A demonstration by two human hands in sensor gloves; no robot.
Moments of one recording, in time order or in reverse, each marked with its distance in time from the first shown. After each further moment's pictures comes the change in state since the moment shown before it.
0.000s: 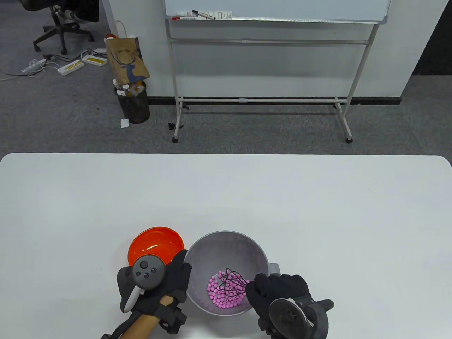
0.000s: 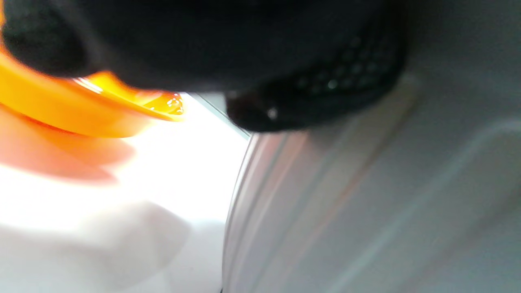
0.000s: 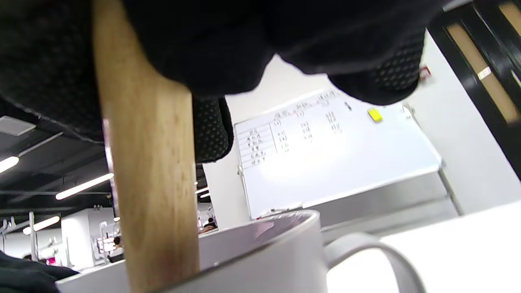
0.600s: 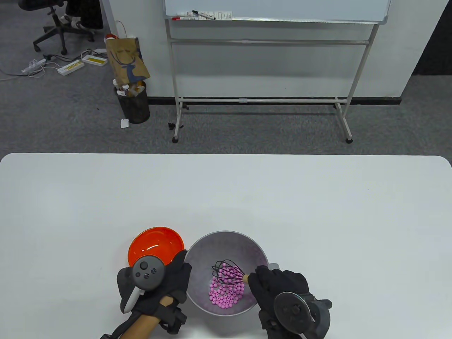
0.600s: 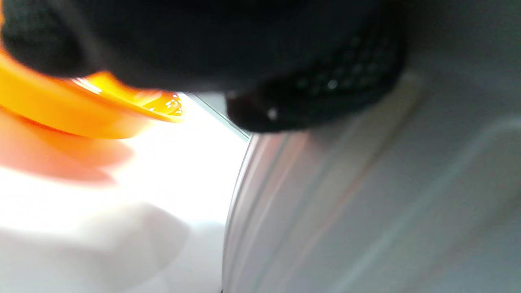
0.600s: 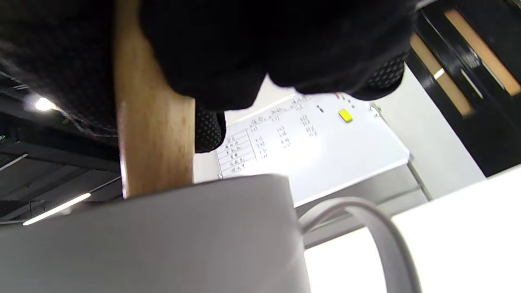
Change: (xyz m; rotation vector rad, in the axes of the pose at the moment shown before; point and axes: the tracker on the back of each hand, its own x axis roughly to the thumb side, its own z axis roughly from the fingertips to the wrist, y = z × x) left_hand 0.000 0.000 0.001 0.007 -0.007 -0.002; right_hand -0.014 0.016 0.001 -0.079 0.069 0.029
